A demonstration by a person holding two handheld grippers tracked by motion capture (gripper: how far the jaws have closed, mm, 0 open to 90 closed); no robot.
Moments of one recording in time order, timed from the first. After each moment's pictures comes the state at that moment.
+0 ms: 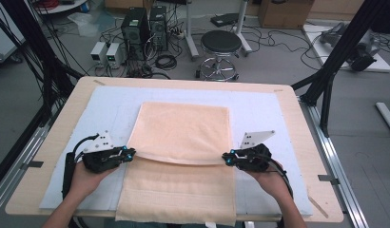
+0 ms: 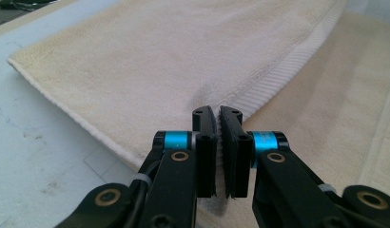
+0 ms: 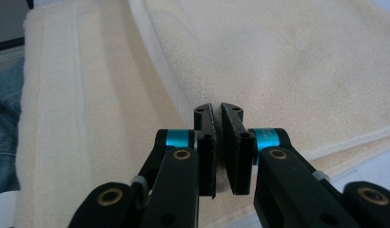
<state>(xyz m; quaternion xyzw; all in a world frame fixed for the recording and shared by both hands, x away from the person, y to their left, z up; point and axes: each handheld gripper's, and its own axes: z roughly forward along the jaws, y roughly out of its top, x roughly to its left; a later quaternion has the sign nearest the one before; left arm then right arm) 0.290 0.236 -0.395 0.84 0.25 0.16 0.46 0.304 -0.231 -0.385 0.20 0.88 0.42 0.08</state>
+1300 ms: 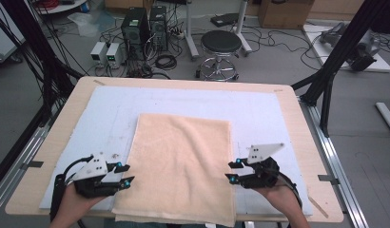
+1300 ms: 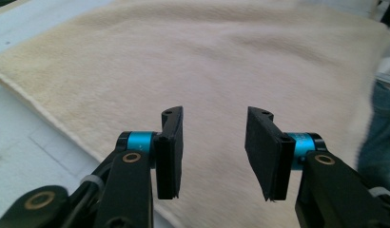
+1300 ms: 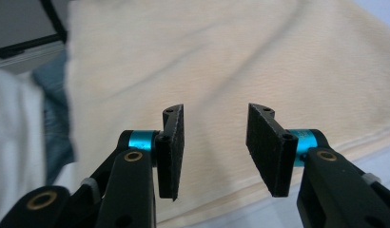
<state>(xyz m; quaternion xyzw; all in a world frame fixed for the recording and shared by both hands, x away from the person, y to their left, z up) 0.243 0.234 -0.395 0.84 0.24 0.15 0.46 0.270 -0.240 -0.381 0.20 0.88 0.43 0.06</state>
